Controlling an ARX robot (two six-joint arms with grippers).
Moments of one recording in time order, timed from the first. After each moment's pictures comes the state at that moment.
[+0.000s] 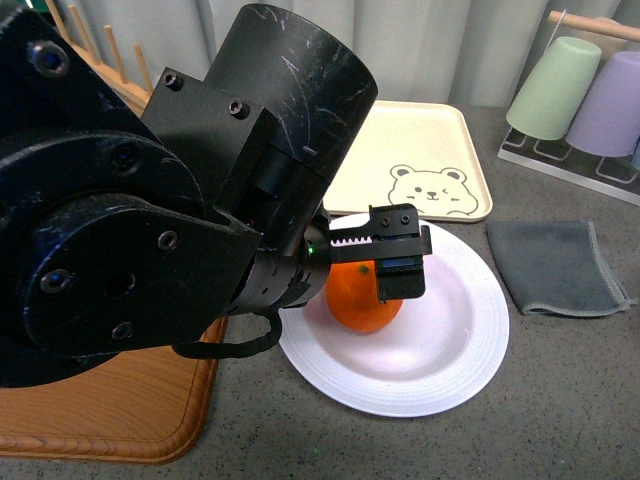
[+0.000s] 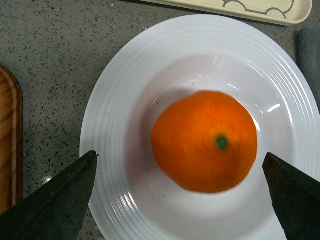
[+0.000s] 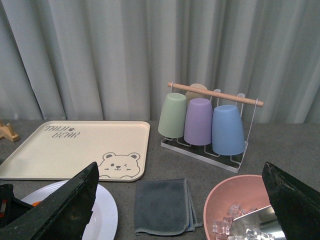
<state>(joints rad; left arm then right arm) -0.63 2.01 0.90 0.31 -0.14 -0.55 0.00 0.00 0.01 0.00 0.00 0.00</state>
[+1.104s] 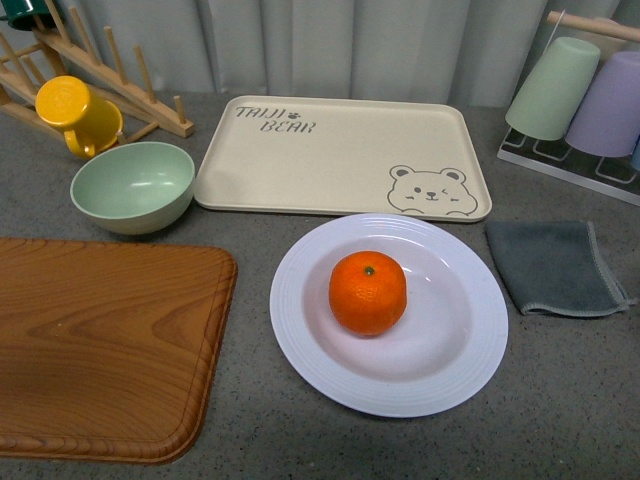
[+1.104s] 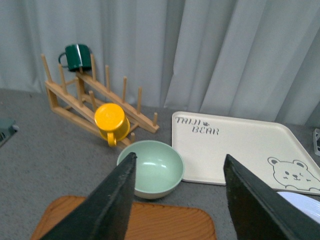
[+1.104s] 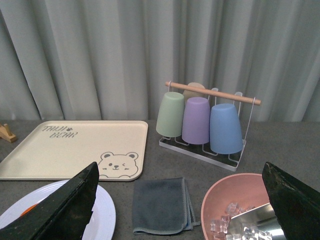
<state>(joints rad) -0.24 1.02 0.07 0.93 -0.23 -0.07 0.00 0.00 0.01 0.00 0.00 0.00</state>
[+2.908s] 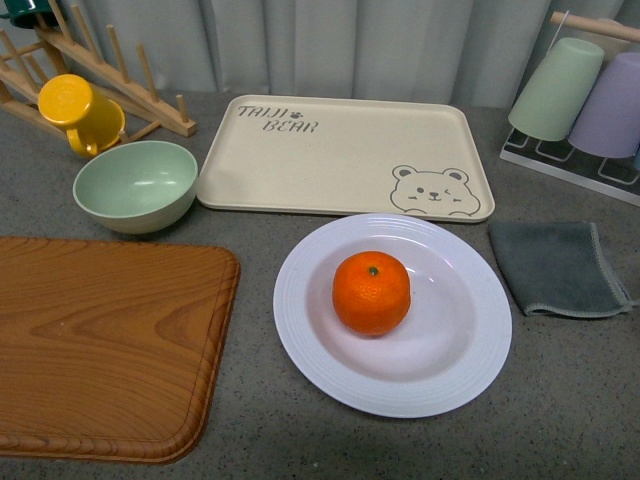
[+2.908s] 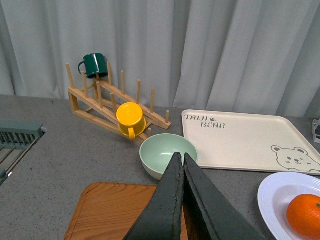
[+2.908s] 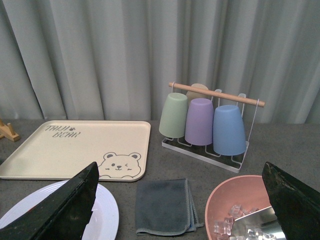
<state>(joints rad) 0.00 0.01 0.02 0.00 0.00 -0.01 0.00 0.00 0.01 0.00 0.00 0.00</state>
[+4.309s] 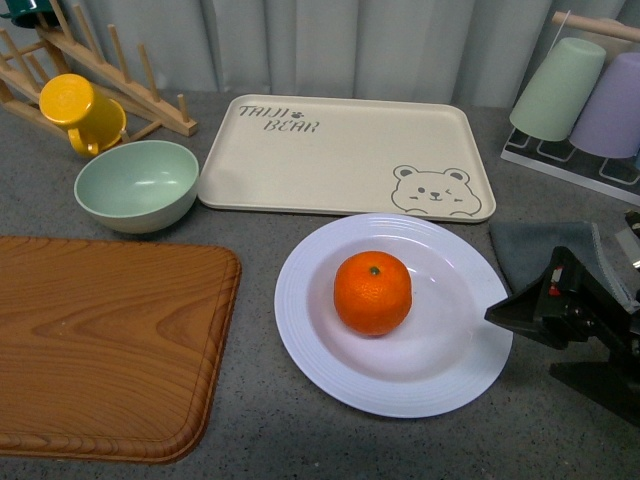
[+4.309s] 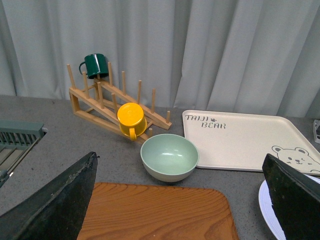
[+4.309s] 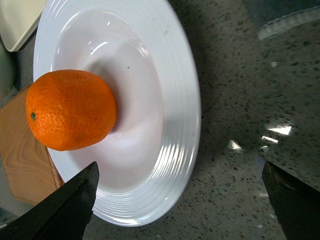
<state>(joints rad) 0.00 0.00 0.02 0.00 0.00 -0.01 0.07 1.92 0.50 0.45 -0.48 0.59</state>
